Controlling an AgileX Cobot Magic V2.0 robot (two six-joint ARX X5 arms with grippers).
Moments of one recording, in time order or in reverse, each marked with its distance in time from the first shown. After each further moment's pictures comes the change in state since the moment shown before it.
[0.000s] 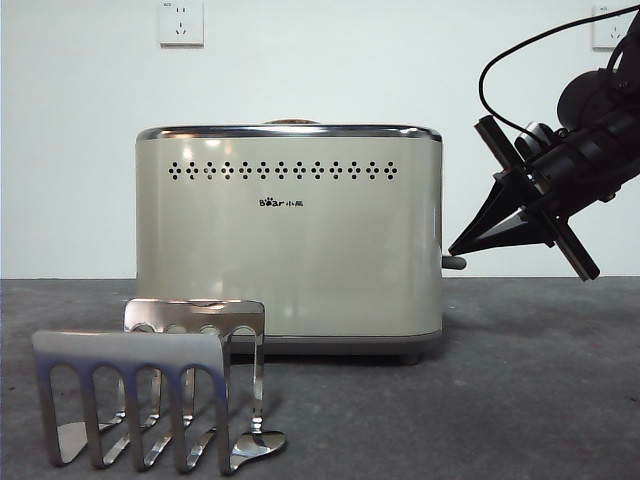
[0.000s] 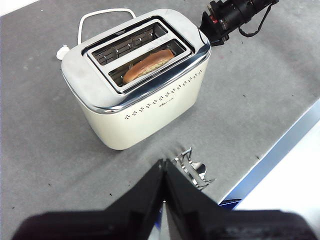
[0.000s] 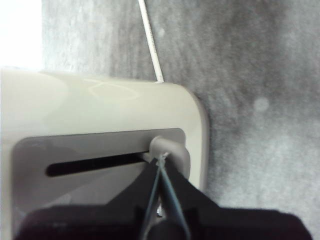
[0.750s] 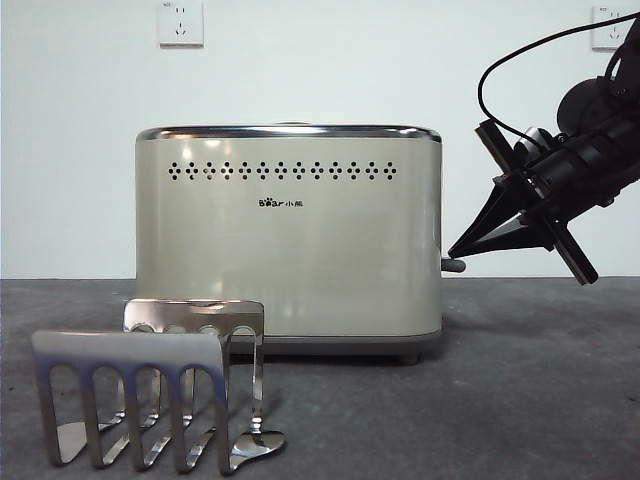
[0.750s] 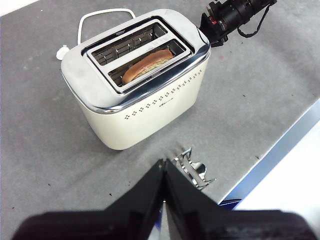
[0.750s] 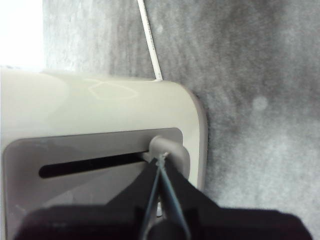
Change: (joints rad) left arm 0.000 0.000 0.000 0.000 0.000 0.000; right arm -0.003 0.025 0.015 -0.017 -0.017 -0.022
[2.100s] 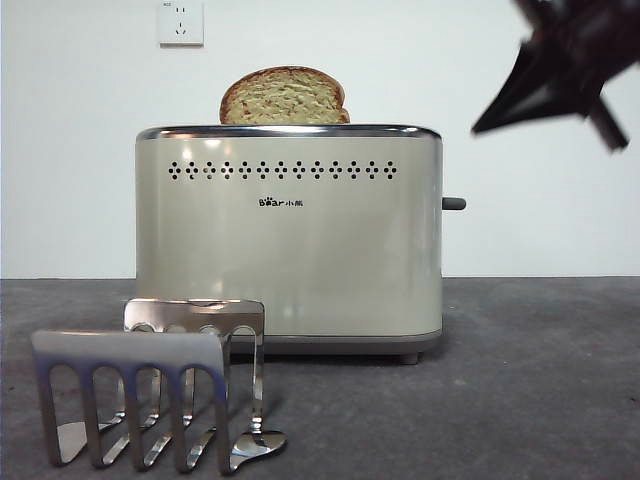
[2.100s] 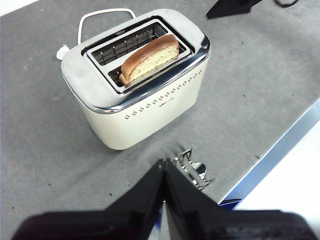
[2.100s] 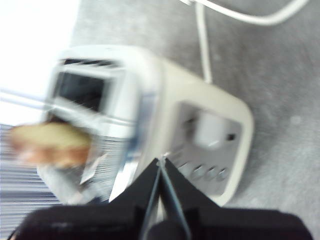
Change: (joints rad) left arm 0.000 0.000 0.000 0.000 0.000 0.000; right arm 0.006 -0.371 0.030 -0.196 0.036 -0.116
